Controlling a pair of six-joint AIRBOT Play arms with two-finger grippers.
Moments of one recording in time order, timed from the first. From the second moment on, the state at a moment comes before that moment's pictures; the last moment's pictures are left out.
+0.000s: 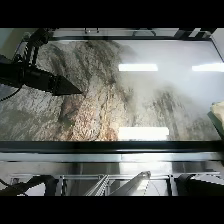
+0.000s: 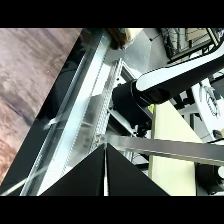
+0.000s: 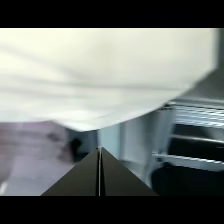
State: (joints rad) left arm 0.02 -1.33 1.35 0.37 -1.75 -0.89; right arm -1.29 -1.46 1.48 -1.31 1.84 1.82
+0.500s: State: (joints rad) left arm 0.02 -1.29 1.30 0.37 -1.69 -0.91; right arm -0.89 -1.18 1.41 -0.90 1.56 1.60
